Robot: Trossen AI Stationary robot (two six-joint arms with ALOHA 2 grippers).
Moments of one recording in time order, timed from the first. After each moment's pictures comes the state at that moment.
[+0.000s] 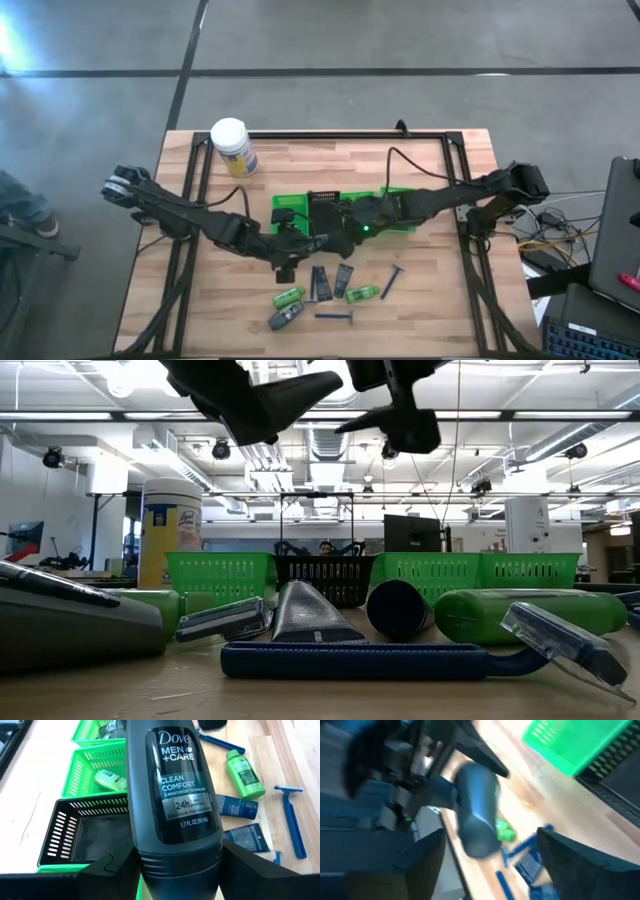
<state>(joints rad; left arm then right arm) -0.37 1.46 1.11 -0.43 -0.39 -0.21 0.14 1.57 1.15 -0.15 -0.13 1.08</state>
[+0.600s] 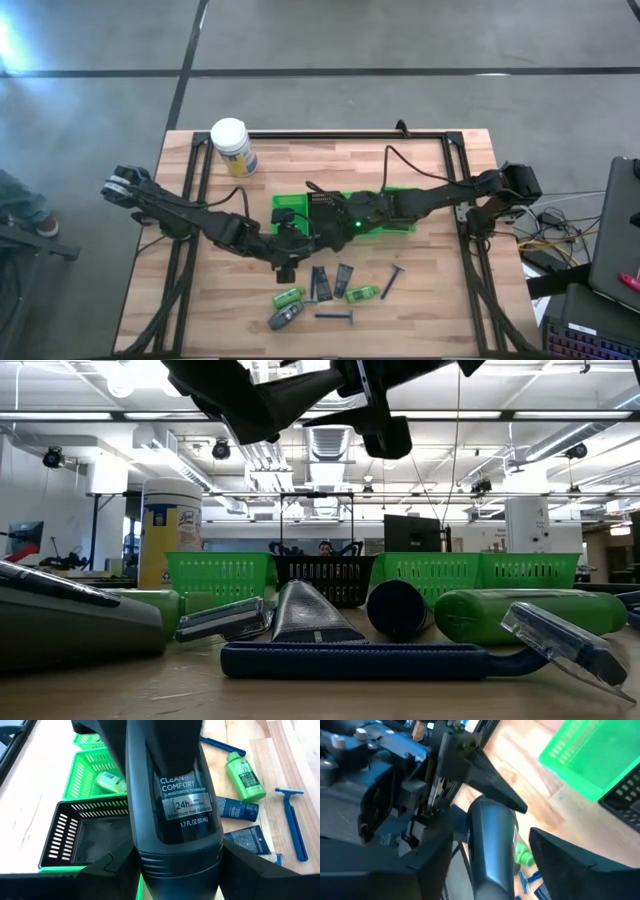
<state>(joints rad) -0.37 1.46 1.11 -0.42 -0.40 -0.21 0.11 1.63 1.15 0.01 -0.14 1.12</state>
